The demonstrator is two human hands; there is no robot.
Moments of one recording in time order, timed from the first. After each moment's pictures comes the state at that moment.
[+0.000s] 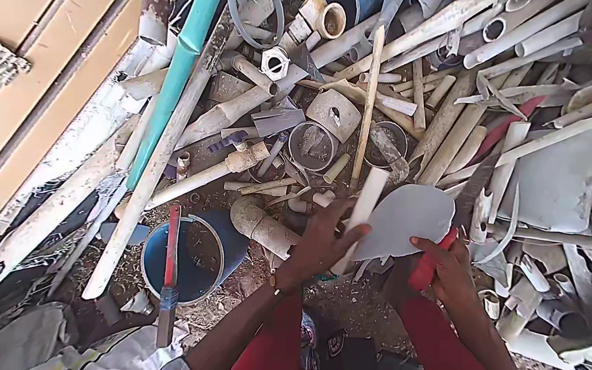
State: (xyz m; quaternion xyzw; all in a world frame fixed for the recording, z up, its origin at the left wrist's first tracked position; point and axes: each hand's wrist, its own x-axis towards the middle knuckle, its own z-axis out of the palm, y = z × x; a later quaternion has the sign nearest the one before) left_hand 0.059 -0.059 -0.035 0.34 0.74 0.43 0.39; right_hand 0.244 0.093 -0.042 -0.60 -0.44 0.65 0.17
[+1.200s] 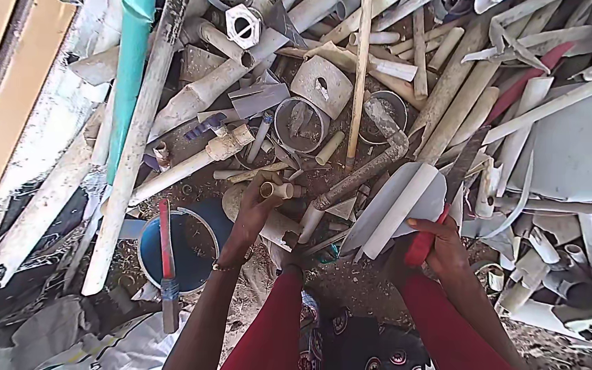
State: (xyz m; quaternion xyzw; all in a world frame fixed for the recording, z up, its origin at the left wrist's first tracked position) left_hand -0.010 -0.132 -0.072 0.14 0.76 0.51 0.38; right_hand 0.257 0.098 -0.075 -0.56 -0.36 0.72 0.18
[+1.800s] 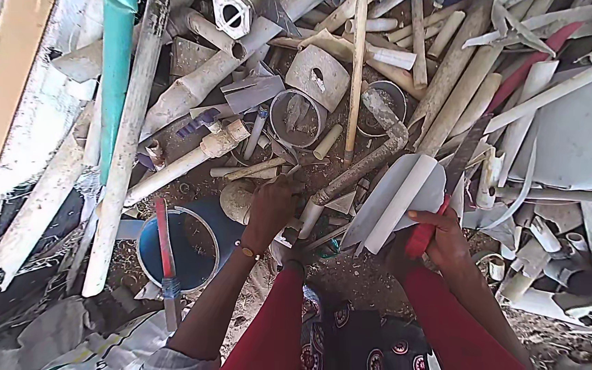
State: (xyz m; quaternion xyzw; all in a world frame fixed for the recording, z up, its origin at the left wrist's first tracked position) left_hand 0.006 -0.100 -0.083 0.39 0.86 -0.01 0.32; right_hand 0.256 0.099 -0.075 -0.58 -0.36 0.72 0.17
